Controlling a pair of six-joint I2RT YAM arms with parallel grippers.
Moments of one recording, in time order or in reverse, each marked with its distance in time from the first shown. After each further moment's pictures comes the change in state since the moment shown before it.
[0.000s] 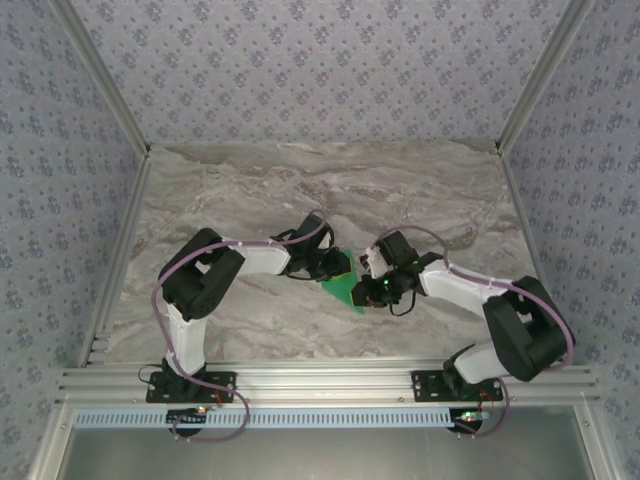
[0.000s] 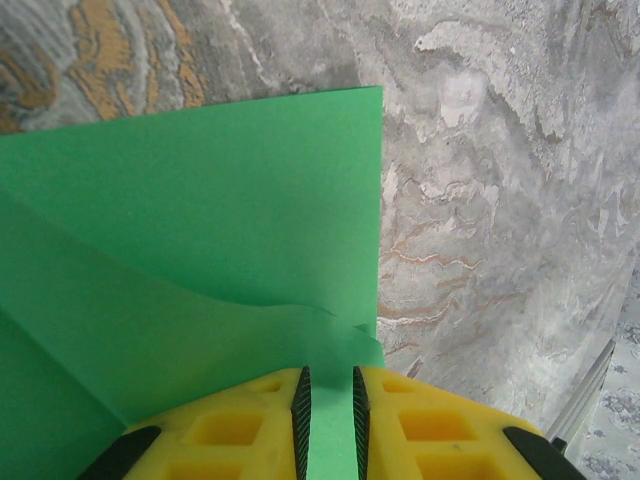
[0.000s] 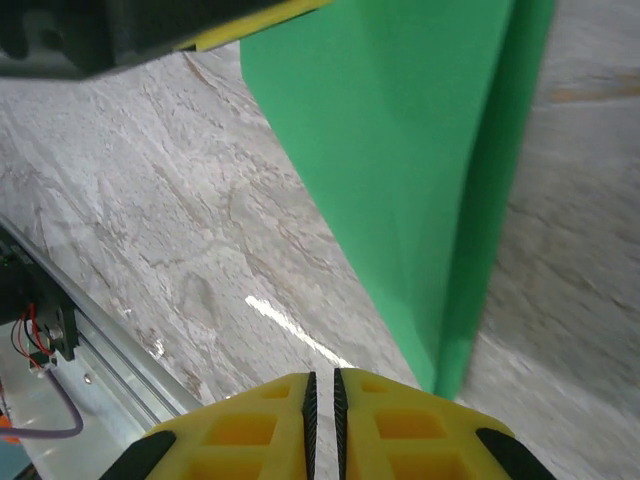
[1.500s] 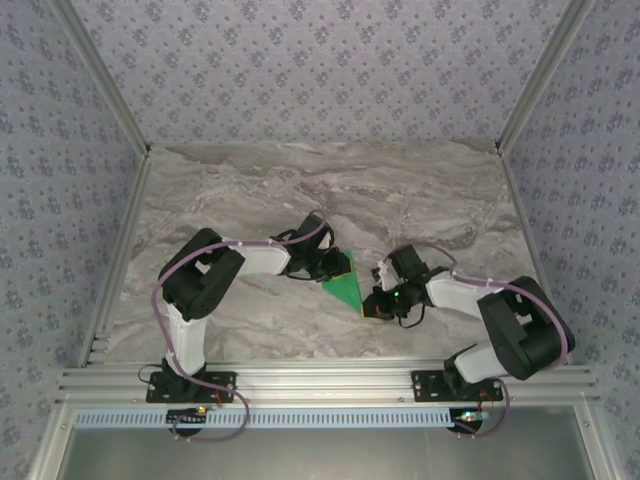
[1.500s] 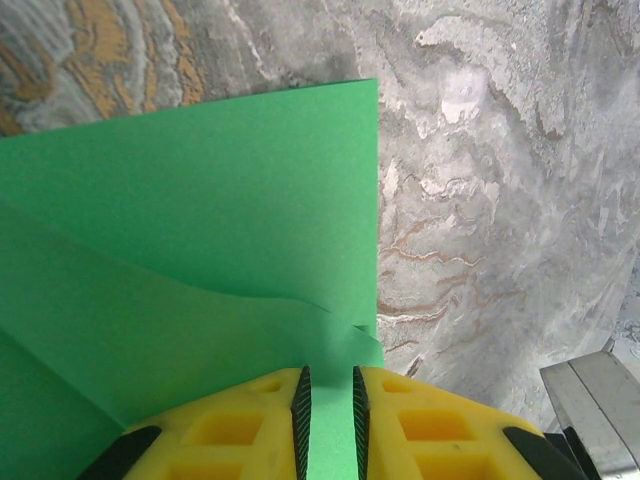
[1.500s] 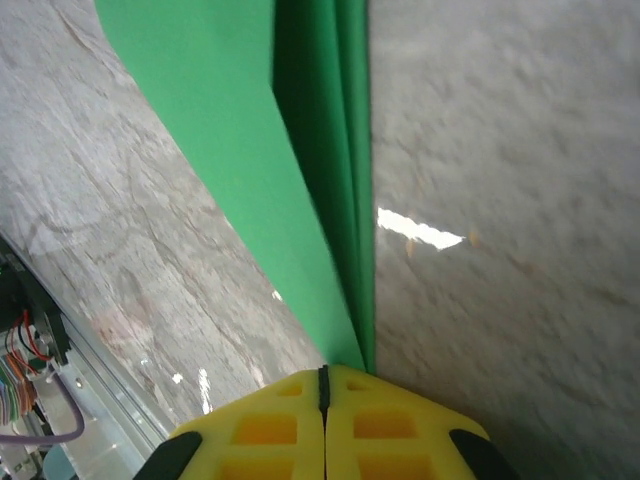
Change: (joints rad) left arm 0.000 0.000 0.000 -0.003 0.004 0.000; right arm -0.081 -0.043 -0.169 0.068 -0.053 0.013
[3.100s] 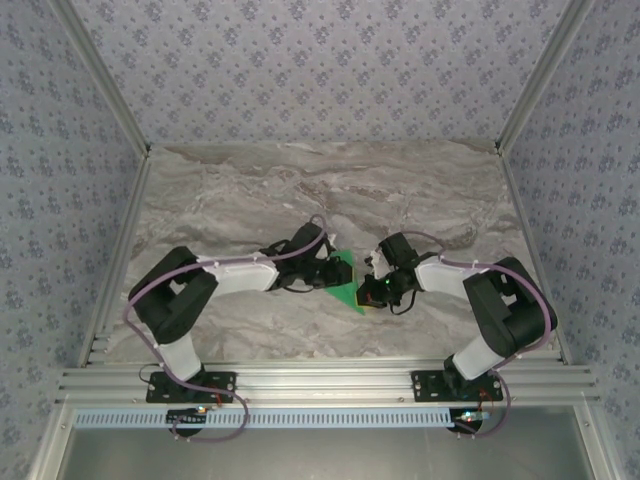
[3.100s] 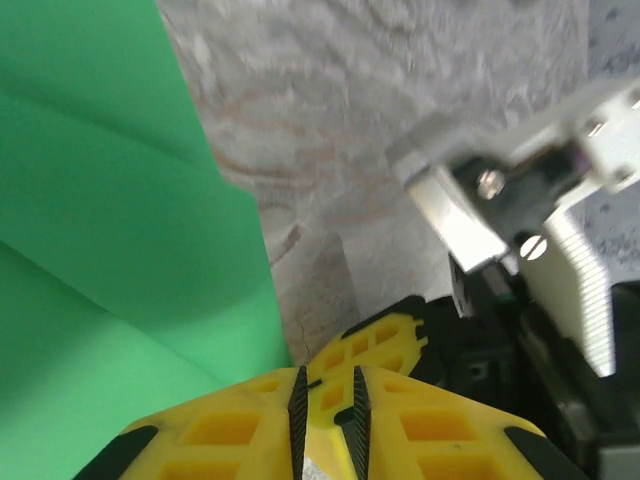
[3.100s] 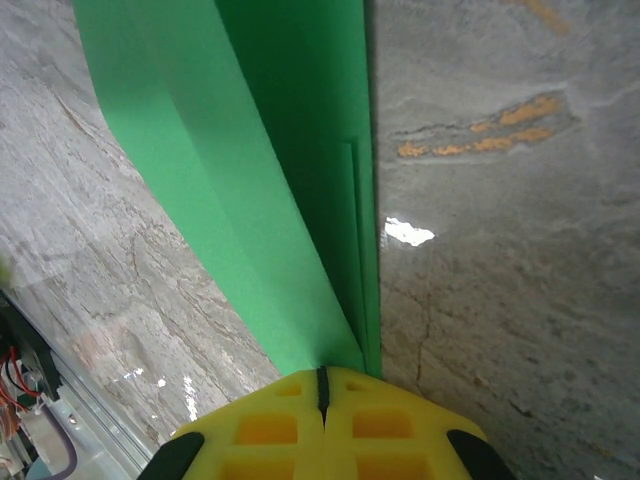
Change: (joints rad) left arm -0.087 -0.205 -0.146 0.066 -0.015 0.084; right arm 0.005 0.168 0.142 0.002 0.050 -0.008
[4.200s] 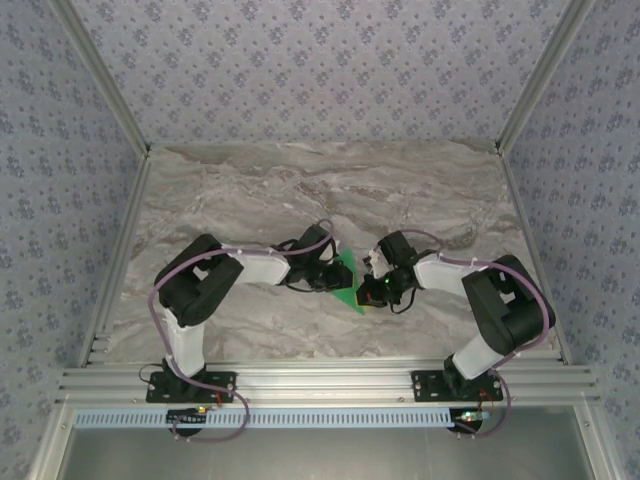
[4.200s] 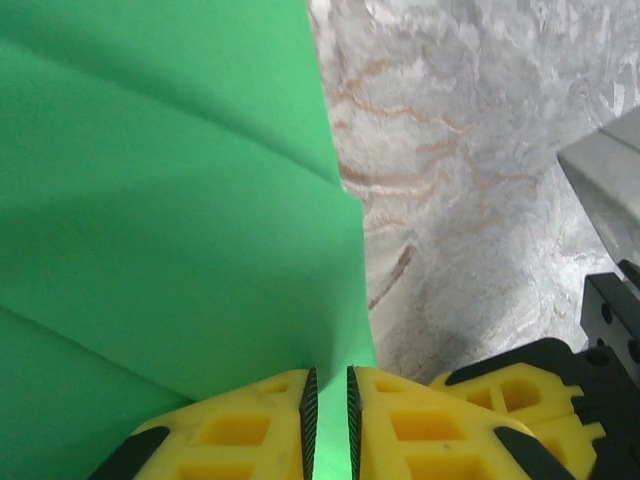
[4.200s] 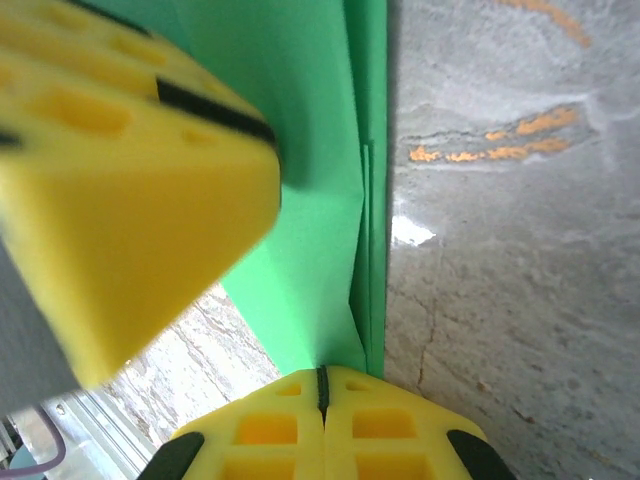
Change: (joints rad) left arm 0.047 0.164 0.079 -0.044 0.056 0.057; right arm 0.000 0.014 0.023 -0.041 0.002 -0.051
